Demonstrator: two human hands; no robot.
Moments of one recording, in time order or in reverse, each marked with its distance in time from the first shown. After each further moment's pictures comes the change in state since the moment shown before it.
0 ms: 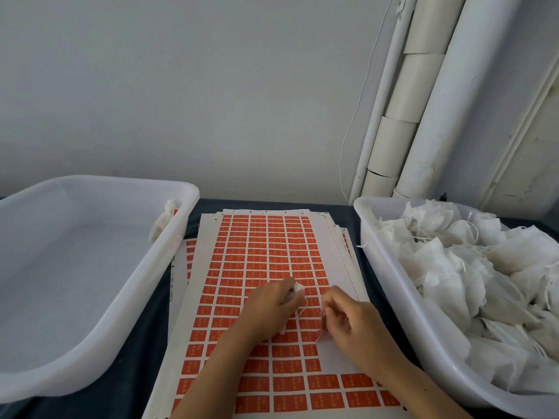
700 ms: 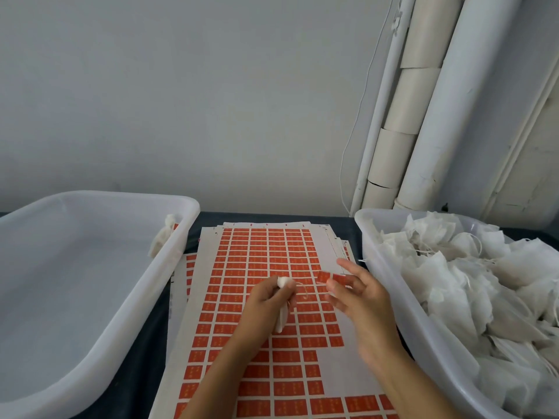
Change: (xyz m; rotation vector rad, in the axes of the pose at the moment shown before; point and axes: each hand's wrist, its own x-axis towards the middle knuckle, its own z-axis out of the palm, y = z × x) left_hand -0.006 0.018 -0.020 -0.796 0.148 -0.156; right_hand 0.038 -0.021 -0.010 0.866 0.409 0.400
